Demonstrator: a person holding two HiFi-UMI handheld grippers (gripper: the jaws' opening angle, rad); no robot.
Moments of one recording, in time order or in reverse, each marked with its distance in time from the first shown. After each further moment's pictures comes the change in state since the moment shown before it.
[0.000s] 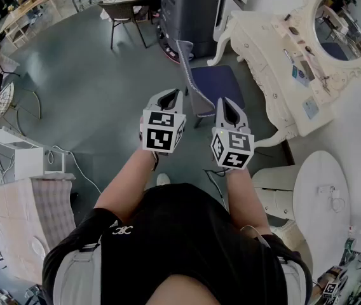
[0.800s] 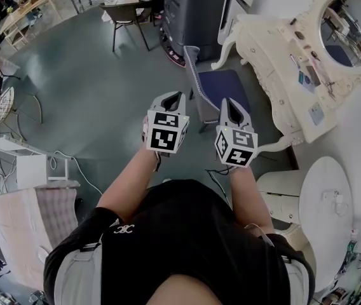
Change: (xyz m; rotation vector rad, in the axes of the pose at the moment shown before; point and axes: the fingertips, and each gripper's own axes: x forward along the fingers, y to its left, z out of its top) left arm 0.024 0.041 -0.011 0.025 0.049 -0.017; right arm 0.046 0.010 -0.008 0.025 0.042 -0.042
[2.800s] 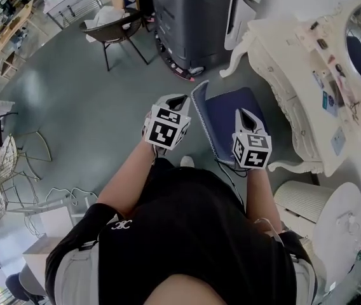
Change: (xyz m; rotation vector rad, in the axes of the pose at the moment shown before) left arm 0.263 0.148 0.058 0.156 0.231 -0.234; right arm 0.269 -0.081 -0.024 0.064 0.264 -0.056
